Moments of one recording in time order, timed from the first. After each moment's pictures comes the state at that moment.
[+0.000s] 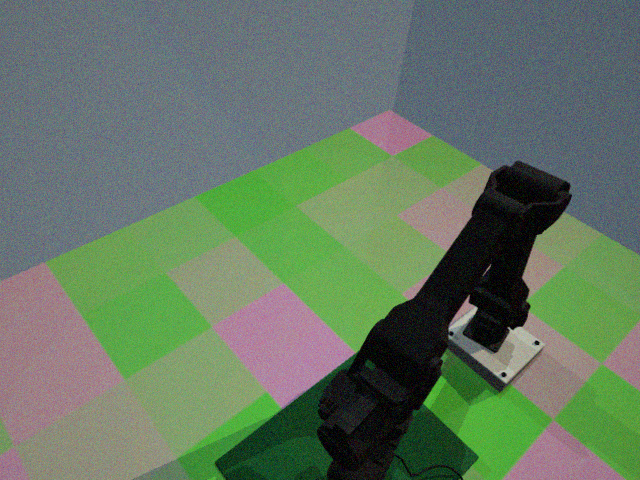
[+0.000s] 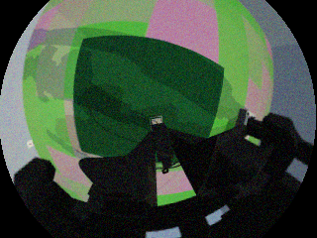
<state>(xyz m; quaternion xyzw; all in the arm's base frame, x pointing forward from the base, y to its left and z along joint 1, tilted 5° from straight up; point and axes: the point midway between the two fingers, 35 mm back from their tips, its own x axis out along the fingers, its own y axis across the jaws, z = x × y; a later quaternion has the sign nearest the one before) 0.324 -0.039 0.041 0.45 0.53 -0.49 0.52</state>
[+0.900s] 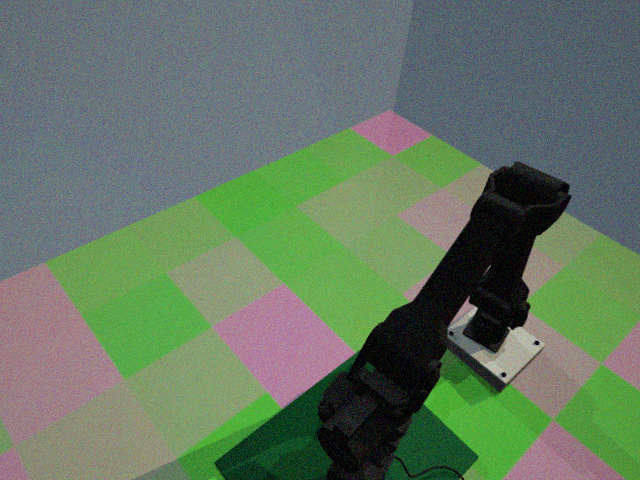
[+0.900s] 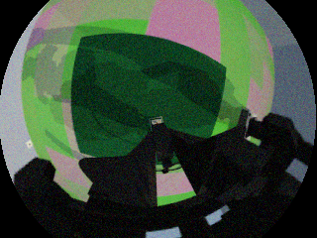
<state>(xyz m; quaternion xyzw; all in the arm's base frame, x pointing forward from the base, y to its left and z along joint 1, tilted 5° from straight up) 0.323 -0.039 0.035 0.45 0.53 -0.49 0.52</state>
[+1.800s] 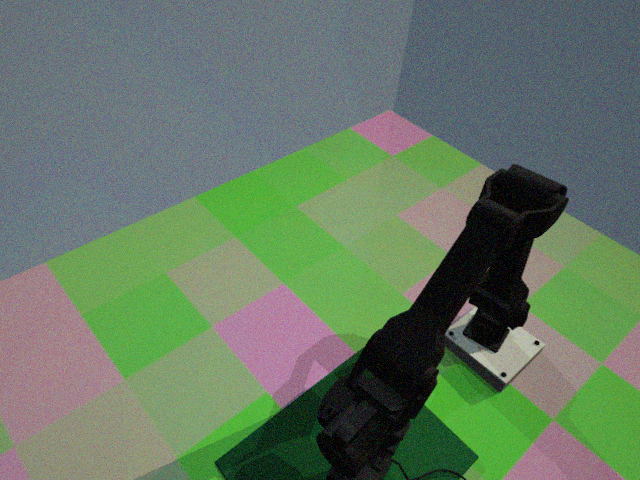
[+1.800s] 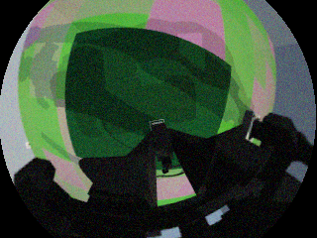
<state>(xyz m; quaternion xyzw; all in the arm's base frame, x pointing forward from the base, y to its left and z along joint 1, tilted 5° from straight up) 0.322 -0.039 0.021 0.45 0.53 -0.49 0.52</state>
